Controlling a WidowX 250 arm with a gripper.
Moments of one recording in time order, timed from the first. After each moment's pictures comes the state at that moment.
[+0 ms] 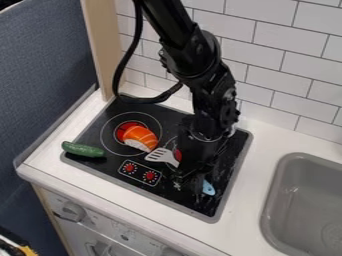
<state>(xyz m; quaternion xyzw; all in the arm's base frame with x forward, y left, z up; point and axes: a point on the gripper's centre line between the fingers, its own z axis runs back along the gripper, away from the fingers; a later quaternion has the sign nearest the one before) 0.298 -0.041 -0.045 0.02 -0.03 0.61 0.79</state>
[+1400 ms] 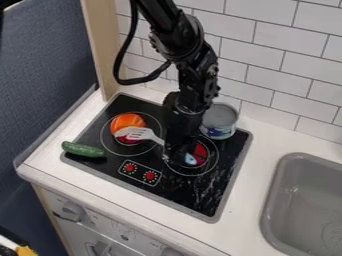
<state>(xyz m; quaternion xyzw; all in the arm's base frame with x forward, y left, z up) 0.334 0.013 -0.048 0.05 -0.05 0.68 0.73</state>
